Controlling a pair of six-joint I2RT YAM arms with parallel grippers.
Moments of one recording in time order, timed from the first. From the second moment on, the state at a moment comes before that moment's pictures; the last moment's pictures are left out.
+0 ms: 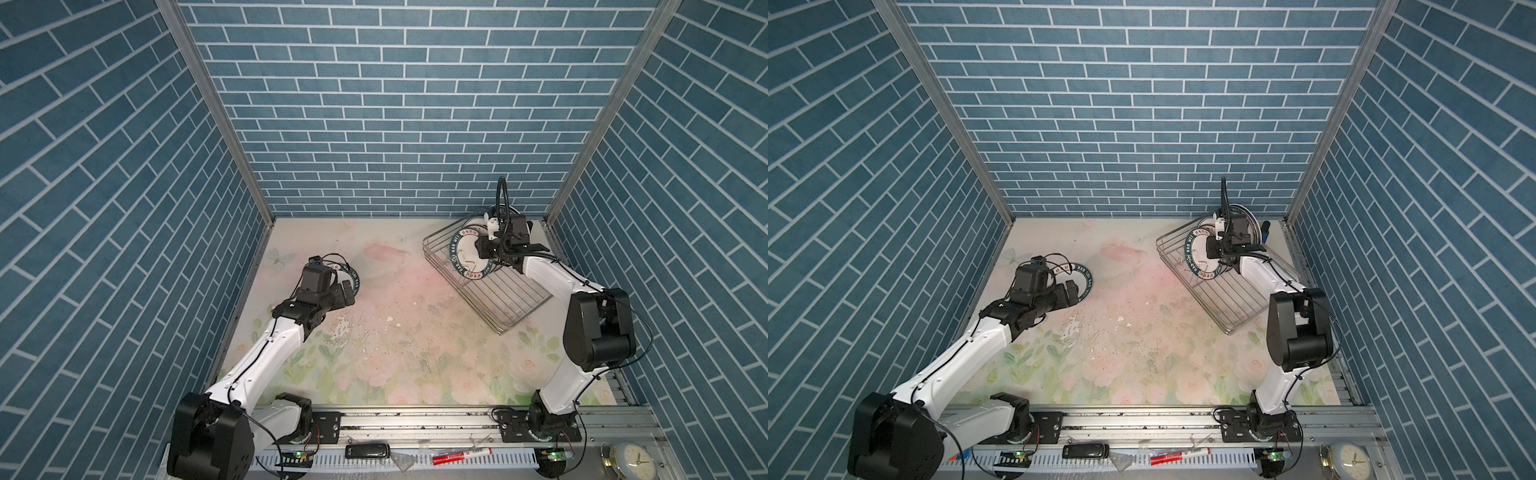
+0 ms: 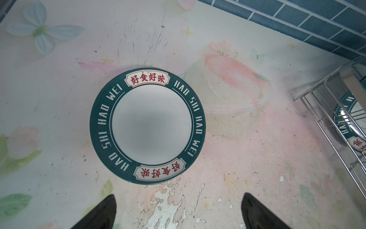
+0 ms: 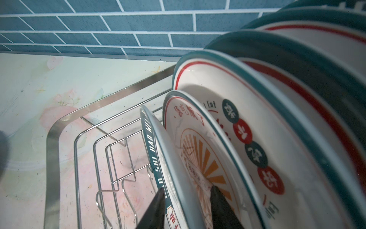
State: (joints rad) left arm -0.27 1.13 0.75 -0.41 -0.09 -0.44; right arm 0.22 1.75 1.29 -0.22 -0.12 0.05
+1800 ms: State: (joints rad) left arm -0.27 1.39 0.90 -0.21 -0.09 -0.37; right arm 0.22 1.55 1.24 -0.28 -0.09 -0.07
